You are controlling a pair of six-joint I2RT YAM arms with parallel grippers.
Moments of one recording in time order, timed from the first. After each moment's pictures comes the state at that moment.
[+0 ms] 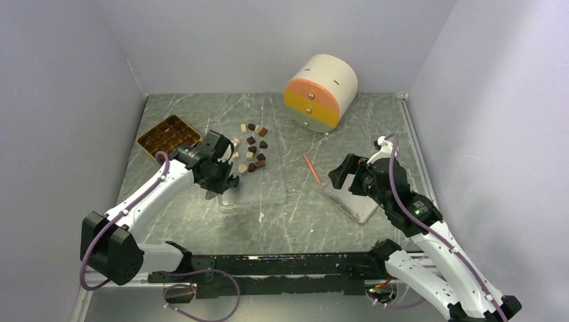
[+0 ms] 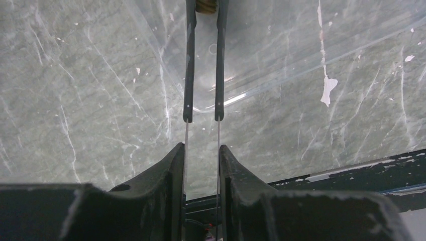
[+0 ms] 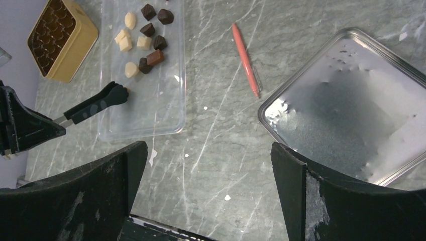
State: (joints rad) left arm -0.49 1.28 1.07 -0.98 -0.07 -0.18; right arm 0.54 0.67 0.82 -0.65 0.15 0.63
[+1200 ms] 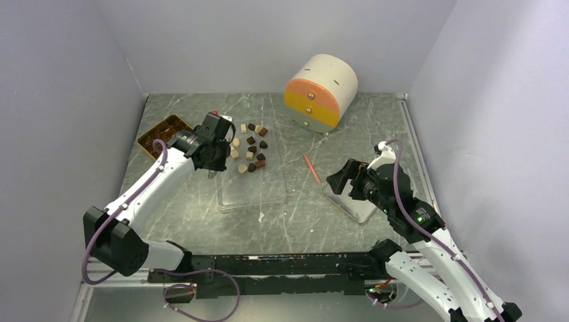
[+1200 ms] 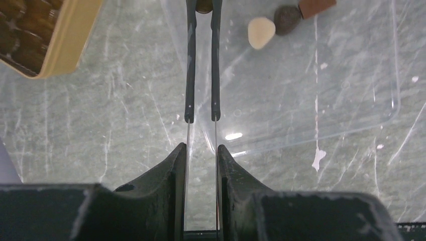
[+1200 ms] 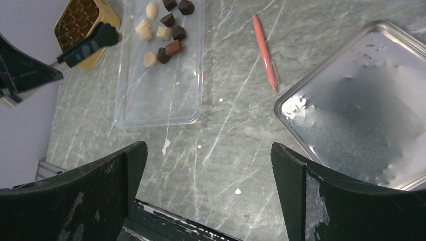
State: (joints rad) left arm -0.49 1.35 1.24 -0.95 -0.25 -0.26; right arm 0.54 0.61 0.77 -0.63 0.07 0.64
